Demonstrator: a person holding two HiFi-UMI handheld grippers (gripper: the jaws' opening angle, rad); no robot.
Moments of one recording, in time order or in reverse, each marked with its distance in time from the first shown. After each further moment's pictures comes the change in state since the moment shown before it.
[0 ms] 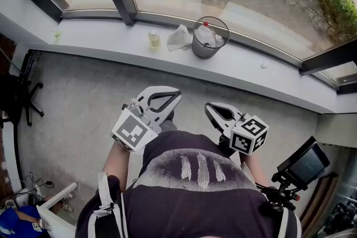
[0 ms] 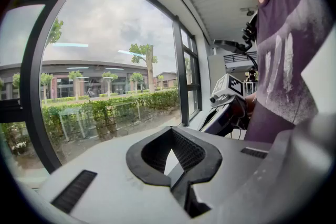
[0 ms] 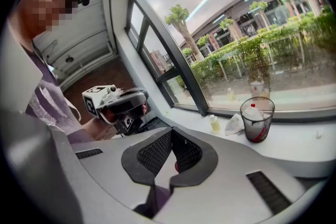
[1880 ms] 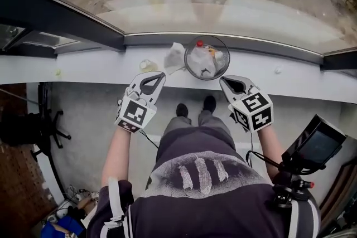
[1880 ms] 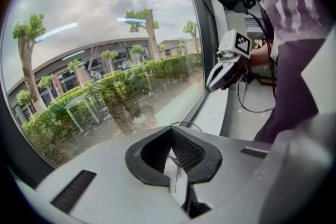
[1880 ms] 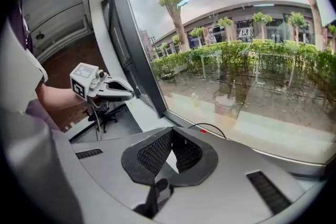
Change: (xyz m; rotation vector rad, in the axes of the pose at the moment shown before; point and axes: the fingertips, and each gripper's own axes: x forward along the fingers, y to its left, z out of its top) left arm 0.191 0.268 -0.106 0.095 0.441 0.081; right arm 0.112 -0.297 0.133 -0.118 0.170 -0.225
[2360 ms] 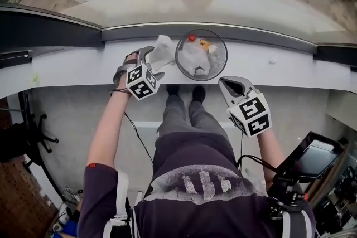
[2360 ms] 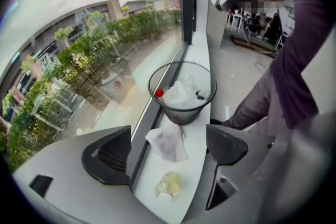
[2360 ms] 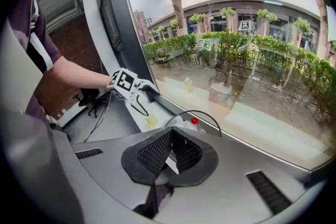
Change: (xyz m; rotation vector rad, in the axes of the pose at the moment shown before) left arm 0.146 0.027 -0.164 0.238 0.431 -0.277; right arm 0.043 -0.018 -0.027 -0.054 0.175 -0.088
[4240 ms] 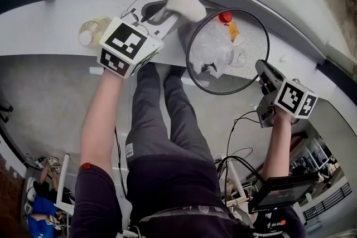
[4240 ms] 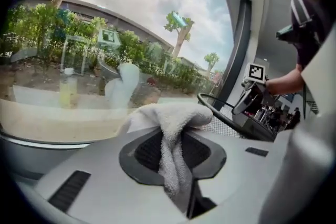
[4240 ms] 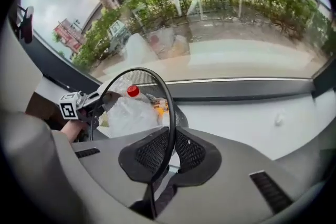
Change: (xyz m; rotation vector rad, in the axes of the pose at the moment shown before) left arm 0.112 0.078 0.026 -0.701 -0.698 -0.030; right arm 0.124 -0.158 -0.123 0.629 0.284 -0.194
